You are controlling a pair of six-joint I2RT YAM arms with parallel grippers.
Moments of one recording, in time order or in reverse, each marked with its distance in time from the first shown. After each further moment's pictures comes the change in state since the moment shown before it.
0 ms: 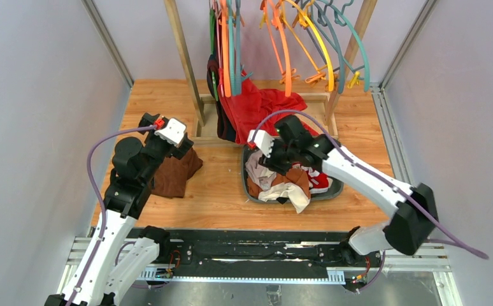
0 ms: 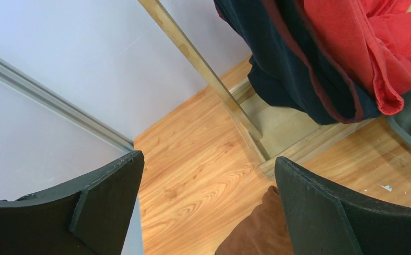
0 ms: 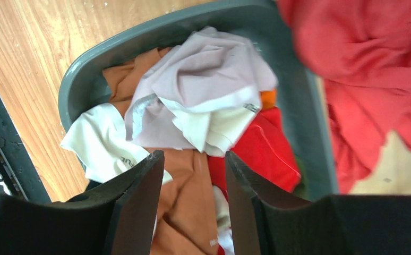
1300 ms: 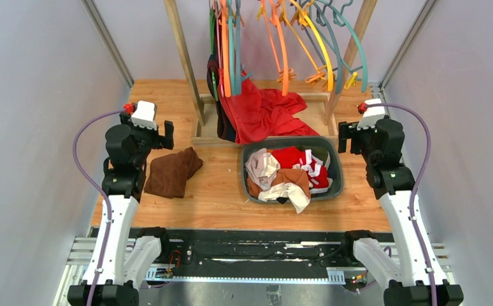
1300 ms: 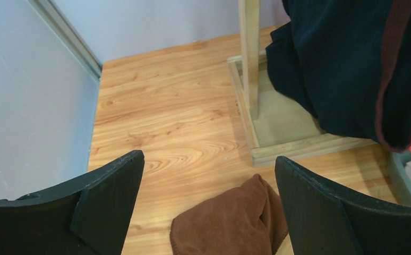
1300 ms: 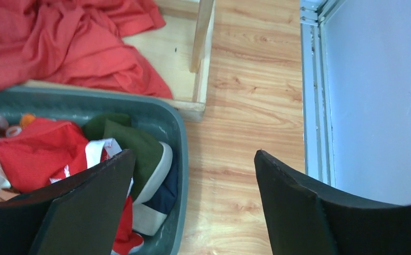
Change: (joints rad) left arm 0.301 0.127 0.002 0.015 0.106 -0.355; right arm -0.684 -0.587 -0.271 0.224 0.221 0.393
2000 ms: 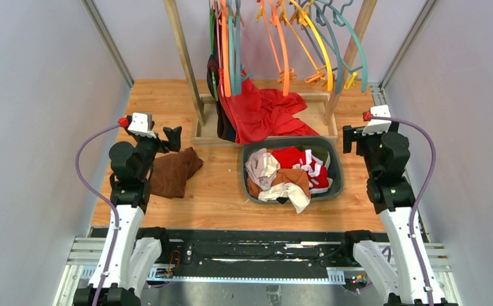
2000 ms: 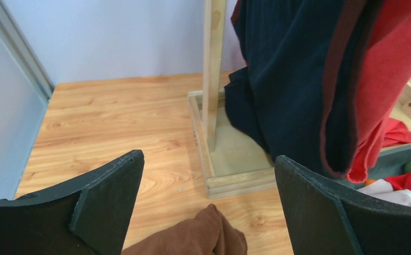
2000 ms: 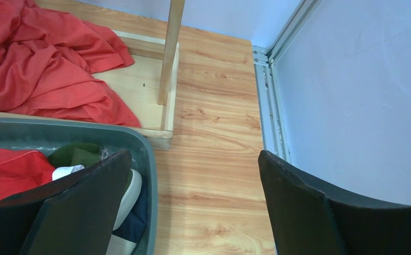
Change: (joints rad) left arm 0.012 -0.093 -0.238 0.340 0.089 -0.230; right arm 0.000 -0.139 -0.113 0.184 0.086 -0.053
